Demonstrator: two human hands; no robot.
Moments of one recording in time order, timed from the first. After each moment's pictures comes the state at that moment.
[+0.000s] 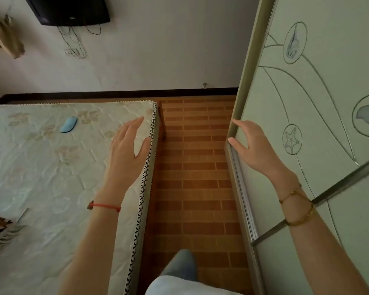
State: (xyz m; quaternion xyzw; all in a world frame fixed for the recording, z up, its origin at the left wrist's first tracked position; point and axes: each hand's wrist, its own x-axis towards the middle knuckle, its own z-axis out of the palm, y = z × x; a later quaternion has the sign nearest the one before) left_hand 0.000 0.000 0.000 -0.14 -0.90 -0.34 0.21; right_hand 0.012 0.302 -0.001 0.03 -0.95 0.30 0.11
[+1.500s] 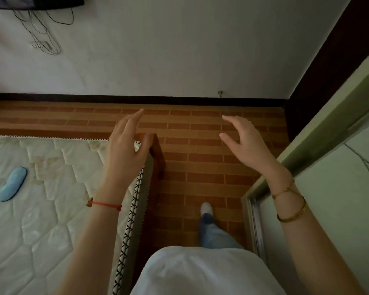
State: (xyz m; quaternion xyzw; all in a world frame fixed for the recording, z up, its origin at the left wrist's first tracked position) left_hand -0.719 0.108 -0.048 -0.09 -0.92 -0.32 0.20; right_hand -0.734 0.393 -0.058 0.07 -0.95 0.31 0.05
